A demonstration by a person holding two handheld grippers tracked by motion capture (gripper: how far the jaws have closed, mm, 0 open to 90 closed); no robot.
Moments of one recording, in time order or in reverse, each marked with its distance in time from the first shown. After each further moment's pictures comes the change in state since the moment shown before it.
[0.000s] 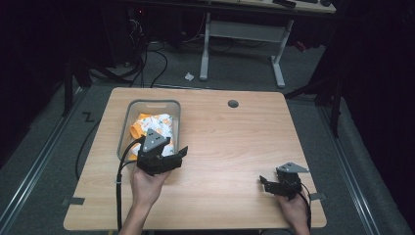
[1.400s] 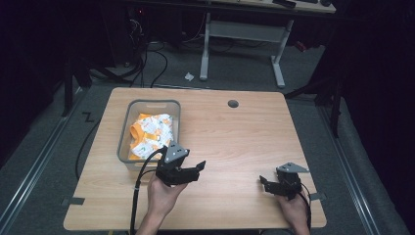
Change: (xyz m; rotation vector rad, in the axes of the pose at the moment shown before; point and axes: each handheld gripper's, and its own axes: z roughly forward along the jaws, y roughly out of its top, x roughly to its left) left arm -0.035 -0.020 0.028 0.064 -0.112 0.038; right arm 0.000 0.000 0.000 0.000 0.000 0.000
